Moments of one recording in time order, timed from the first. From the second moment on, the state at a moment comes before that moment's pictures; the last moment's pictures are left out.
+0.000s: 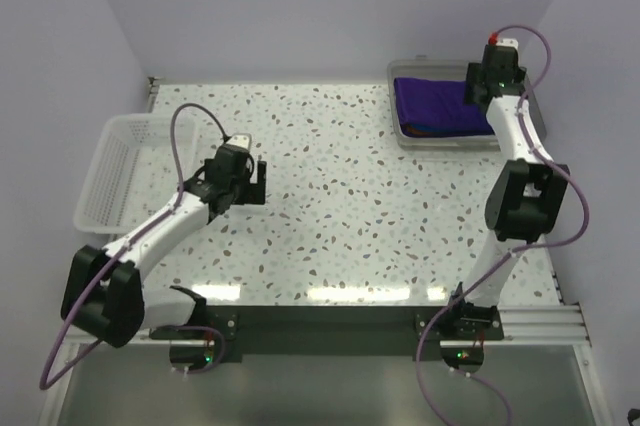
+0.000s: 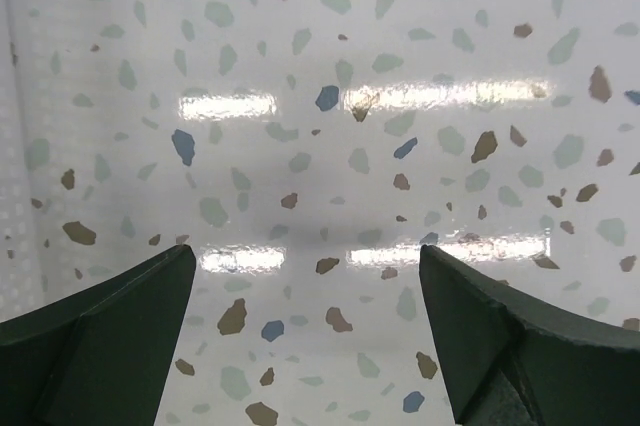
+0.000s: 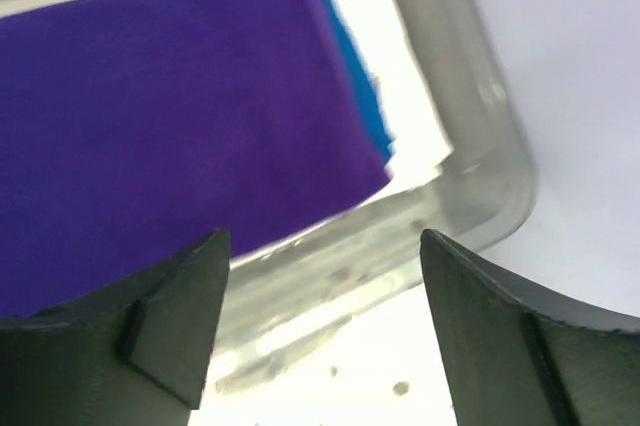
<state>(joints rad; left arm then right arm) -0.40 1.31 0.81 -0.40 -0.26 -0.28 -0.11 1.99 1.81 -0.47 0.43 -0.03</state>
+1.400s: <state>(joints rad) -0.40 0.17 0.66 -0.60 -0.66 -0.36 0.09 0.06 0.83 -0.69 0.26 0.18</state>
